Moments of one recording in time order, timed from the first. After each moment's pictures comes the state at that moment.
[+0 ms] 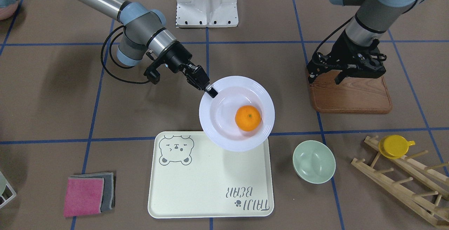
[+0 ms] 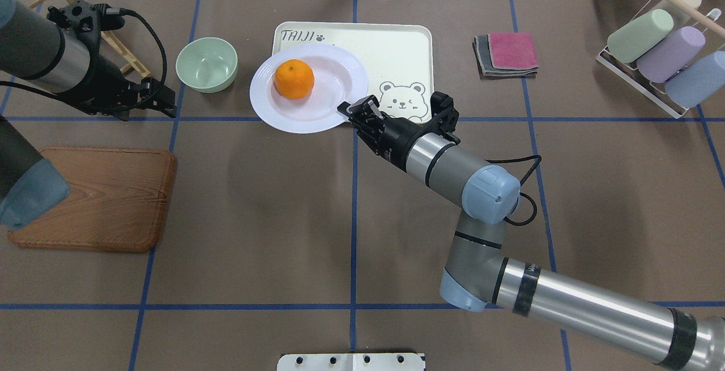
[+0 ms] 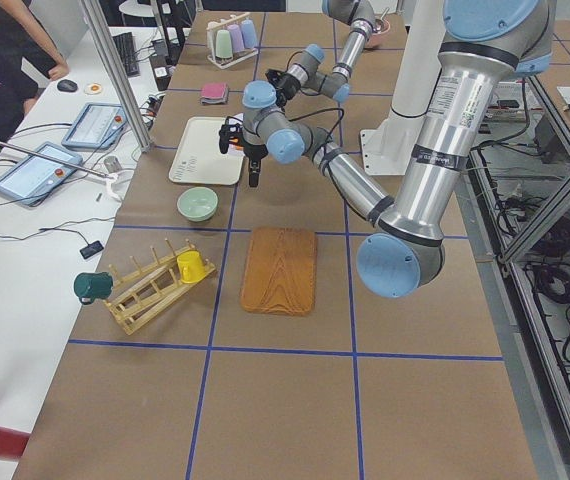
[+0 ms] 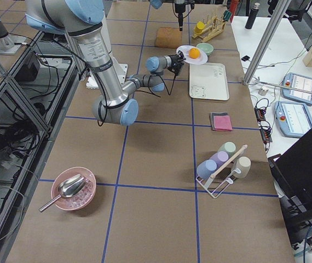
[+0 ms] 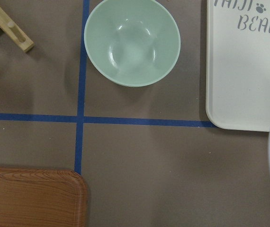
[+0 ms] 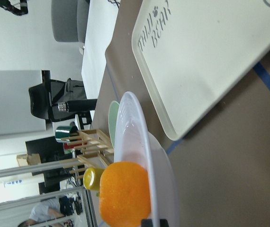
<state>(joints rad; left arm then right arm) -0.92 -1.85 -1.94 -1.70 -2.13 -0.95 0.44 -0.95 1.31 -0.17 1.24 2.11</state>
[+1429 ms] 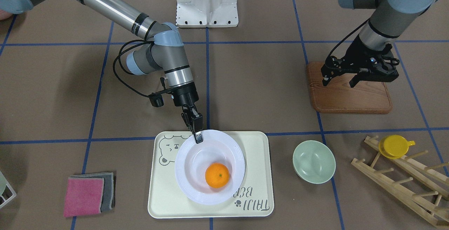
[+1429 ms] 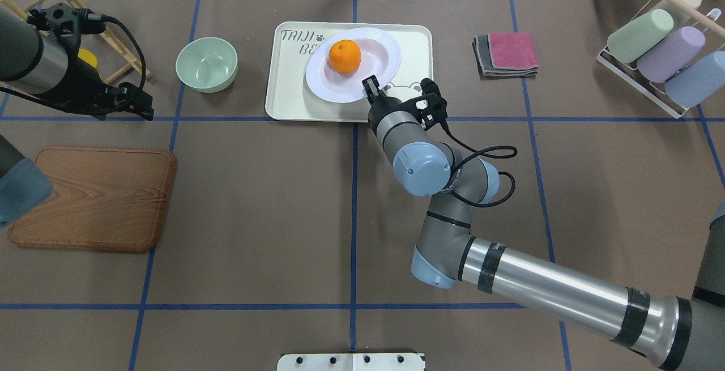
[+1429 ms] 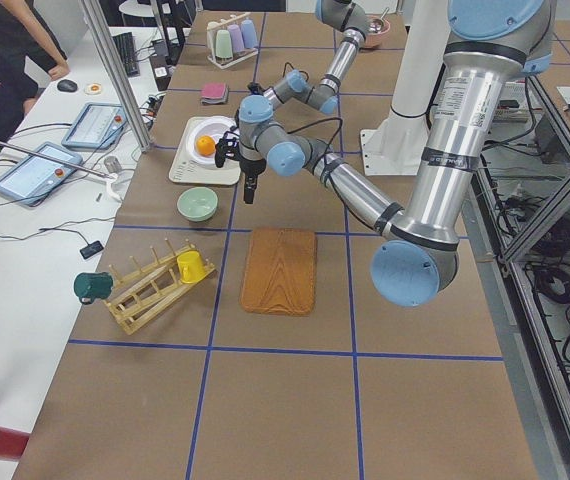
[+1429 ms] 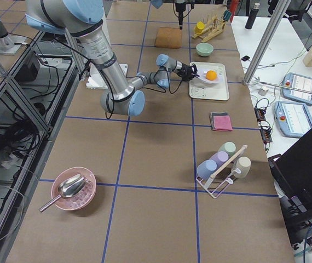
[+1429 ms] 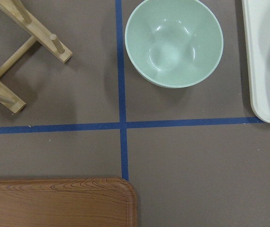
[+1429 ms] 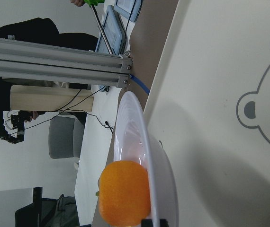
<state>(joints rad) -0.95 -1.81 -1.93 -1.70 -2.13 -0.86 0.46 -0.83 1.17 -0.65 1.08 2.18</state>
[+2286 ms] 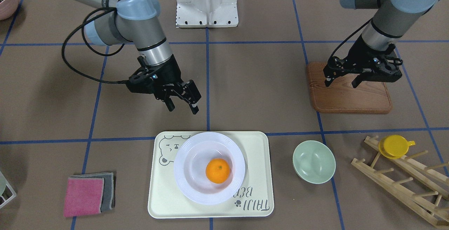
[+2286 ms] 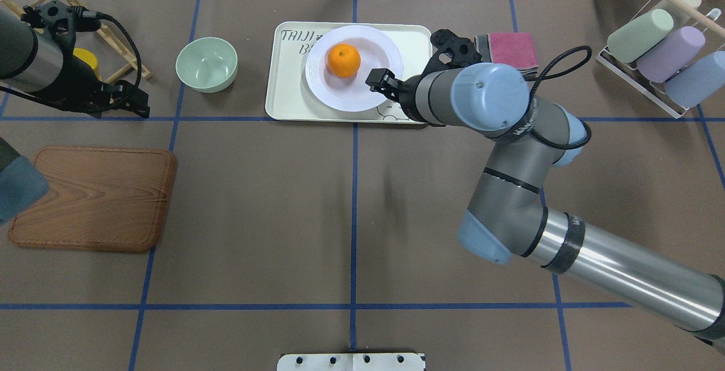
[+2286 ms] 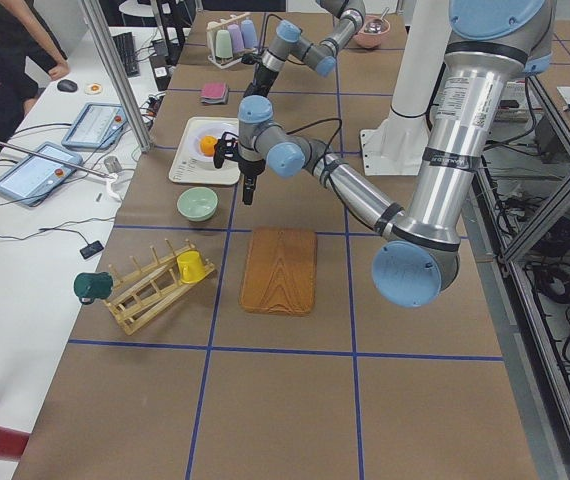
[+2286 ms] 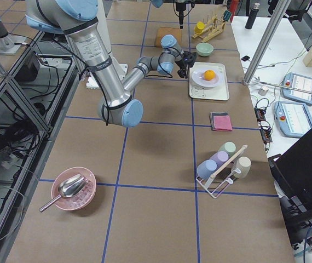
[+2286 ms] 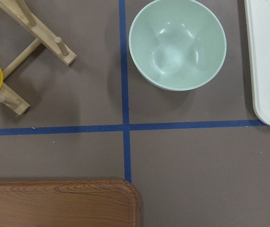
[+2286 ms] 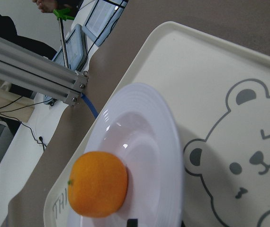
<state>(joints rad) -0.96 -1.80 -1.93 -1.70 -2.13 -0.84 0.65 -1.01 1.67 -1.07 1.72 1.61</state>
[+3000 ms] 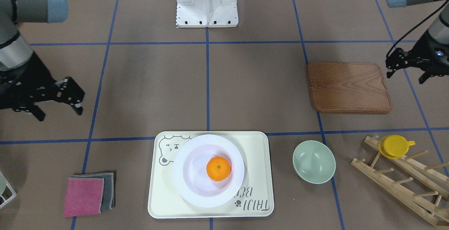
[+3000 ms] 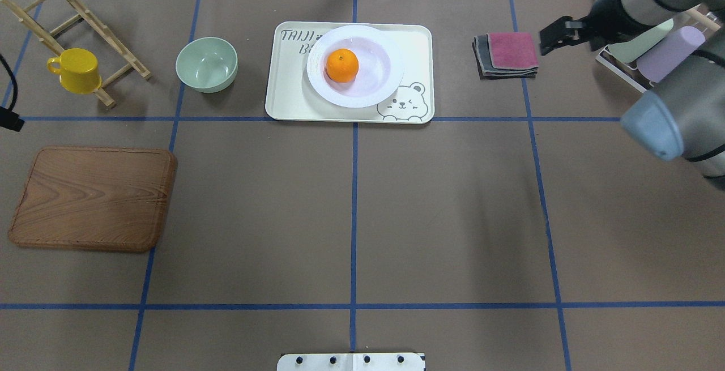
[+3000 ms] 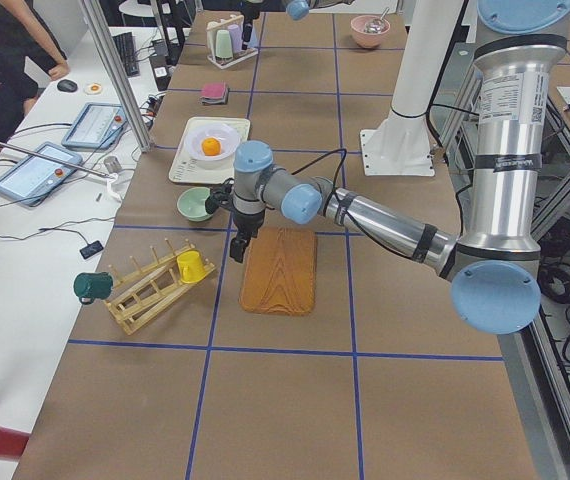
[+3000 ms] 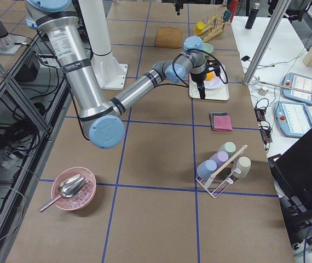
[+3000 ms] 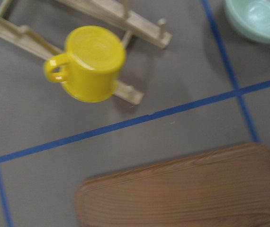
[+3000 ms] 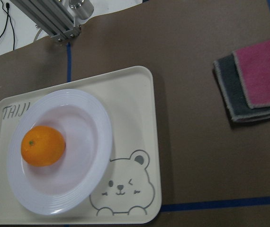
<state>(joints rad) -1.21 -1.55 -1.91 -1.71 -2.14 -0.20 1.11 -1.21 1.87 -1.55 2.10 0.56</state>
